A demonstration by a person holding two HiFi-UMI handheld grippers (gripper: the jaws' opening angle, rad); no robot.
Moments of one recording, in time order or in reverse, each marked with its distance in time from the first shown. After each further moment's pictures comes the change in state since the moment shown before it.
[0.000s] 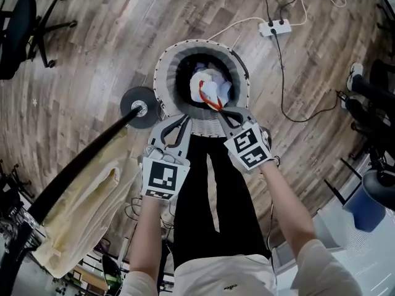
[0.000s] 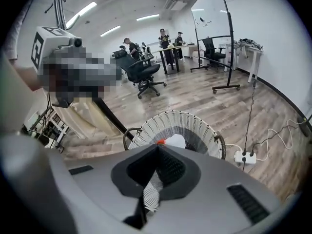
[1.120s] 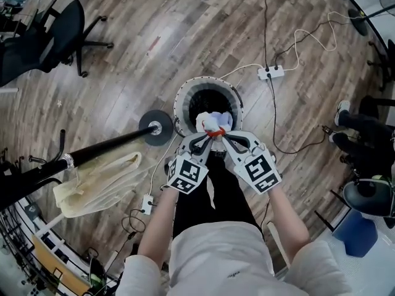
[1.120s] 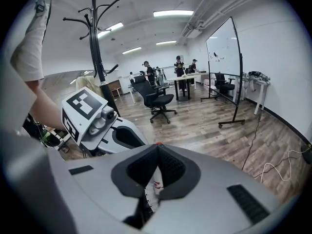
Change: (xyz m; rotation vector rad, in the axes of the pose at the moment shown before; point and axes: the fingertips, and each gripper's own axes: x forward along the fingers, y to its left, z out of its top) left arm -0.058 -0.073 0.064 0.066 0.005 -0.034; right arm -0.199 0.066 0.132 -0.162 -0.240 0.065
